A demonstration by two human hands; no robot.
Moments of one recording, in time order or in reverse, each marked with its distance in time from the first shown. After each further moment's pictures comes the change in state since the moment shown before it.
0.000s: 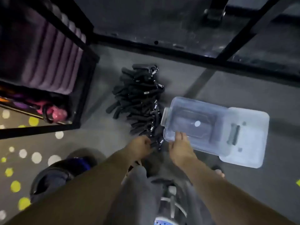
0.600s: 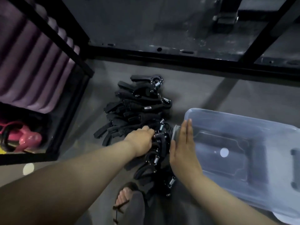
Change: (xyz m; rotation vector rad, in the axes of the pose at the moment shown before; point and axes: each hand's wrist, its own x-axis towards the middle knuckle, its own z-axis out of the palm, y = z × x) left_hand 0.220 -0.037 -0.008 0.601 0.268 0.270; right_hand 0.172 0.023 0.102 0.085 0.524 -0.436
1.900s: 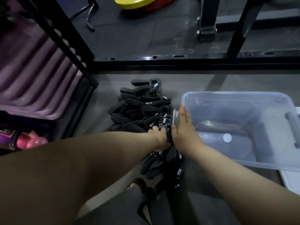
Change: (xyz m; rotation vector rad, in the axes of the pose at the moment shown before) left_hand -0.003 0.053 0.050 0.111 -0.042 -0.137; right_hand -0.009 -0.003 0.000 0.227 -0.047 0.114
